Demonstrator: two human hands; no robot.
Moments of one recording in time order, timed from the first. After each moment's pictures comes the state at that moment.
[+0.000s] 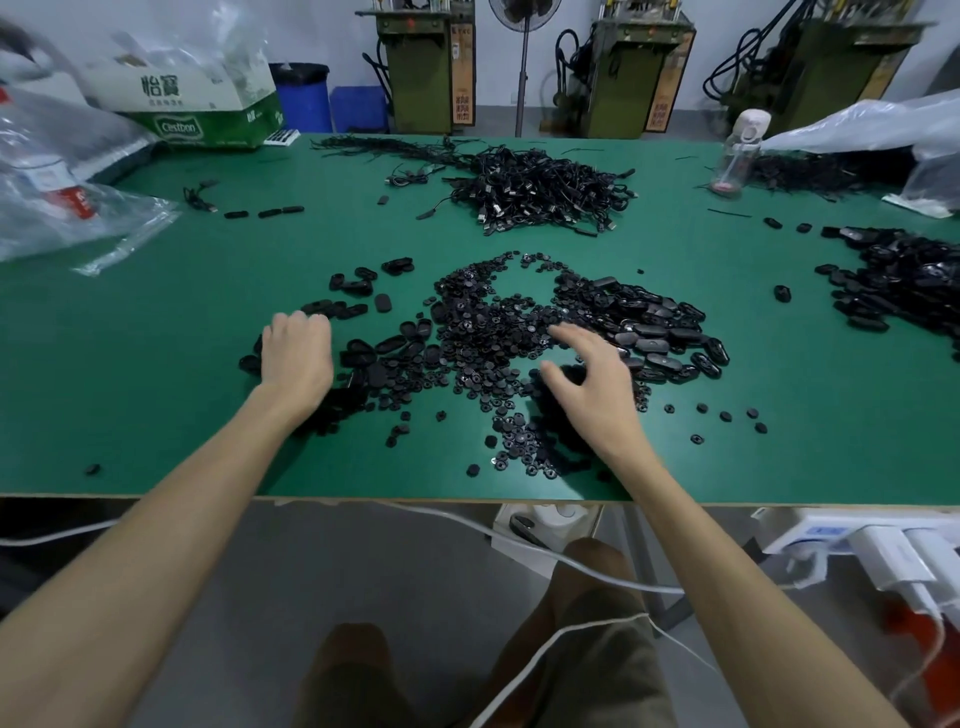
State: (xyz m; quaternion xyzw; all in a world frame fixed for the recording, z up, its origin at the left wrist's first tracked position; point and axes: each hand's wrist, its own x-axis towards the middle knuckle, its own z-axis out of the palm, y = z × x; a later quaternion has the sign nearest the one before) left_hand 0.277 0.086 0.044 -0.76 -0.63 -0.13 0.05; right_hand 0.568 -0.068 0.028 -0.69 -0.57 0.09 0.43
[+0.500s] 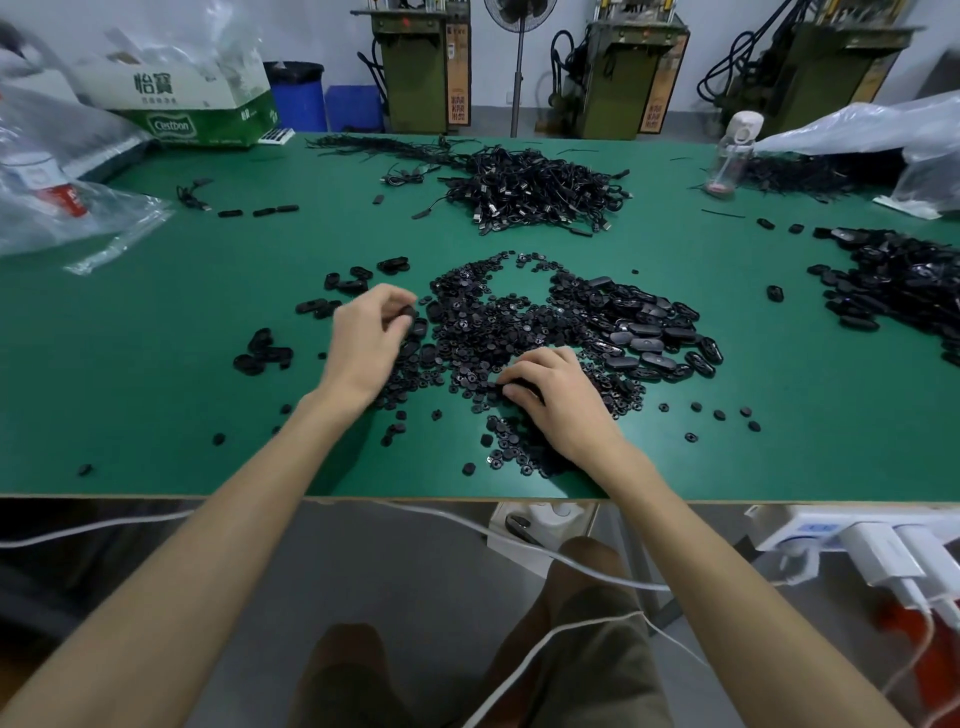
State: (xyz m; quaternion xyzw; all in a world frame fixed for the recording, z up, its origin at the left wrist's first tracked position) left_hand 0.340 0.042 0.067 -0.75 -0.49 -0.39 -0.20; right_hand 0.558 -0.065 0.023 -0.65 -0.71 0.04 0.27
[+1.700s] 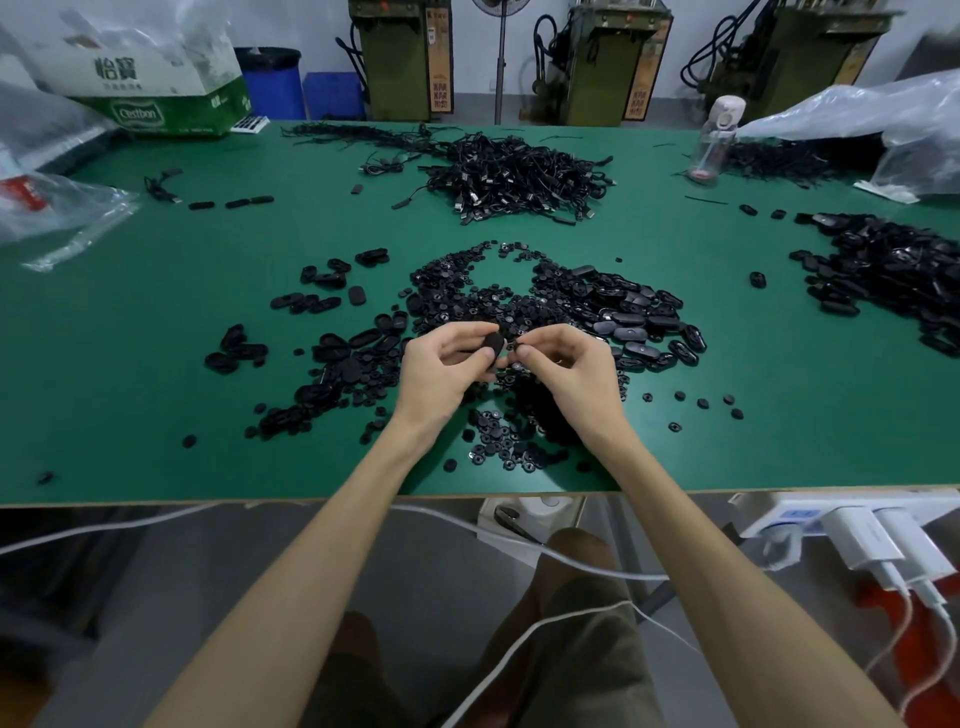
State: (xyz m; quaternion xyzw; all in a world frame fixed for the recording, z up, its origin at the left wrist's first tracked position) left_hand 0.410 -0.005 0.026 -0.63 -0.33 -0.47 -0.52; right_hand 0.571 -0.073 0.032 -0.60 -0.53 0.21 0.57
